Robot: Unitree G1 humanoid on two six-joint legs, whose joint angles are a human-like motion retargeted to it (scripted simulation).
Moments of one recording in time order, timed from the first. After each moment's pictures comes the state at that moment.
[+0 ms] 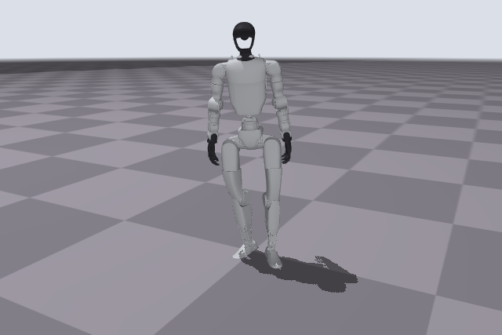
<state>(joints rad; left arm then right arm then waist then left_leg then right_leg) 0.08 0.11 0.41 1.53 0.24 0.15 -0.02 0.03 -0.19 -0.19 1.66 -0.66 -0.11 -0.05 0.05 -0.02 -0.01 -0.15 0.02 0.36 0.09 -0.03 0.00 0.02 -0.01 -0.51 -0.02 -0.12 -0.03</state>
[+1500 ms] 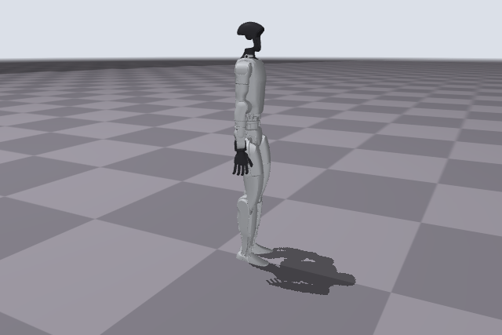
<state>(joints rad) 0.07 0.08 0.42 1.56 0.20 0.13 0.00 0.04 -0.11 -0.18 1.60 -0.69 -0.13 -0.04 -0.02 -0.02 -0.04 0.01 -0.07 0.46 -0.02 -0.02 0.06 0.00 0.01 -0.33 0.01 -0.10 0.01</state>
